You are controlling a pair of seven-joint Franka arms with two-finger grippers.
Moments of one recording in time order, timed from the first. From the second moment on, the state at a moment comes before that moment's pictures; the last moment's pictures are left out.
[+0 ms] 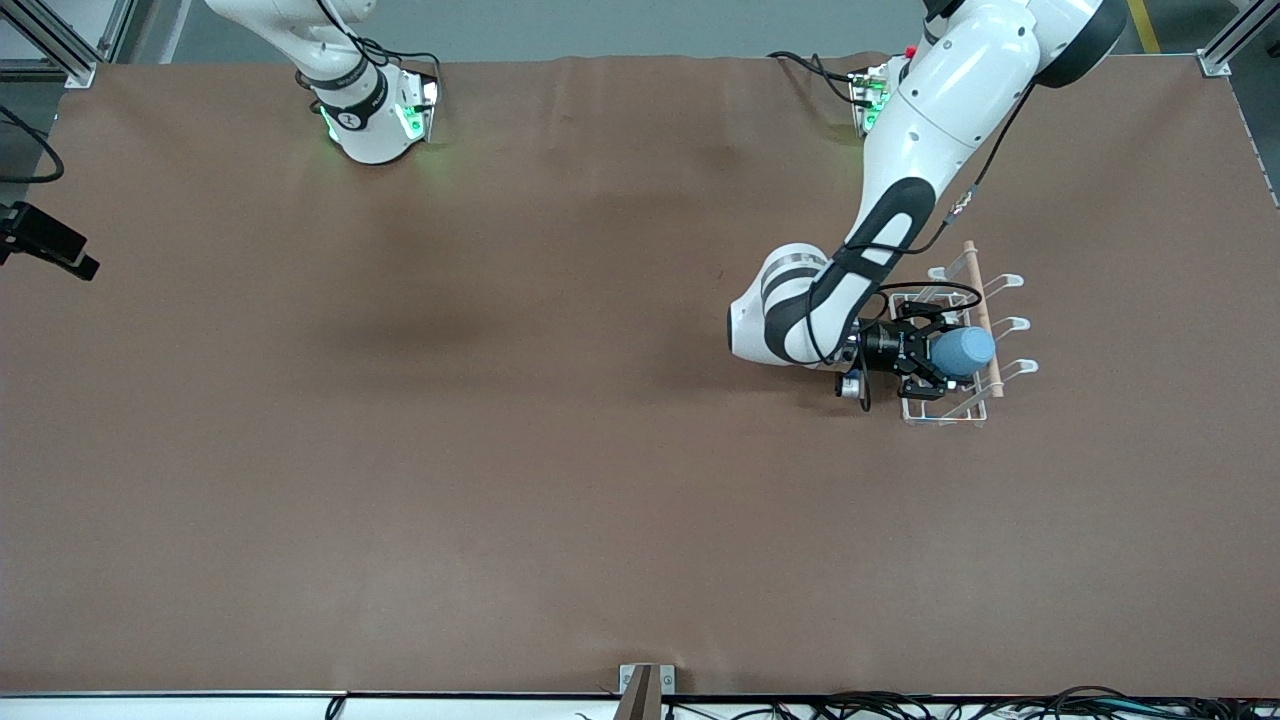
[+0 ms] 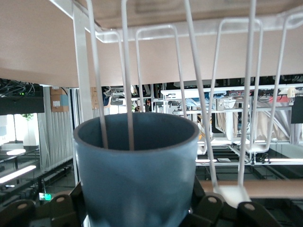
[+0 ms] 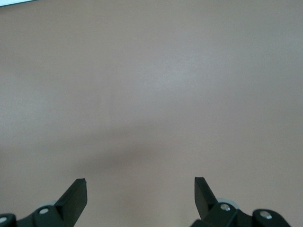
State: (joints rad) left arm -0.31 0.77 -0.35 -1.79 1.26 1.20 0.49; right arm -0.05 -0.02 -0.05 -1.54 -0.02 1.55 0.08
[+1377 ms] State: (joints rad) left arm -0.30 0.78 -0.35 -1.69 1.19 1.15 0.46; right arm -0.03 -0.02 -0.05 -1.54 -0.02 1.55 0.15
